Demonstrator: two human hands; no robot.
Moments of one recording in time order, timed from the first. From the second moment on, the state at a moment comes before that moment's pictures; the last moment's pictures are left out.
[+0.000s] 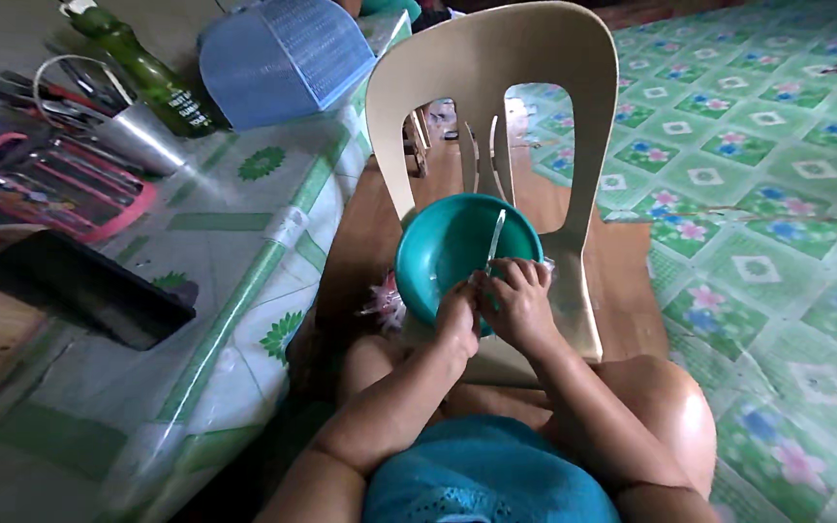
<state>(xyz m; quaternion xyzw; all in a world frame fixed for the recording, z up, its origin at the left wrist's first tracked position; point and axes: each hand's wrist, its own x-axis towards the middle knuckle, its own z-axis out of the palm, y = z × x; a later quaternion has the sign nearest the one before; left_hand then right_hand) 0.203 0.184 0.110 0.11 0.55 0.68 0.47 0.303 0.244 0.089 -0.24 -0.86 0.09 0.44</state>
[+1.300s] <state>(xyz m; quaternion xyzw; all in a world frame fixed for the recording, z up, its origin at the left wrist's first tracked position) 0.194 0.162 0.107 0.11 0.51 0.69 0.50 0.298 0.236 0.086 -0.17 -0.55 0.70 0.43</state>
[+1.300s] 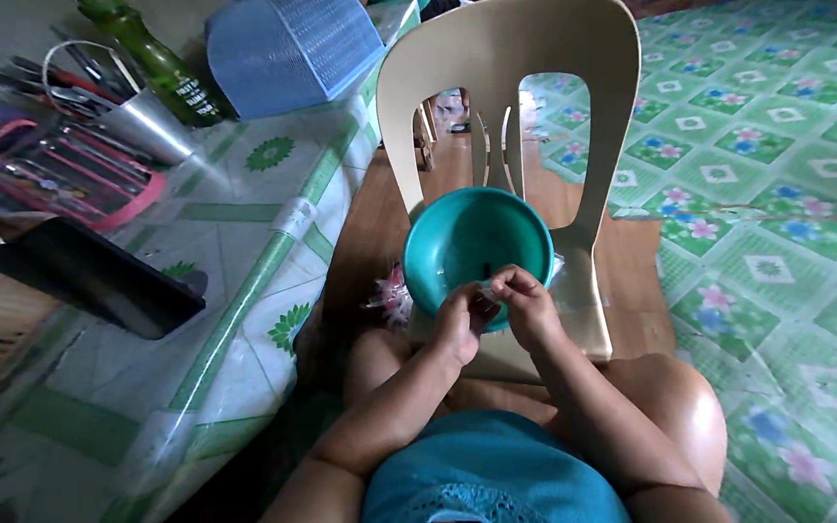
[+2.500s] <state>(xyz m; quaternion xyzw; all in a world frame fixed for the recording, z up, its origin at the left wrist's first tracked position) 0.169 0.087 0.104 0.23 0.54 0.56 0.58 0.351 0.268 0.106 -0.33 -0.84 0.11 0.41</state>
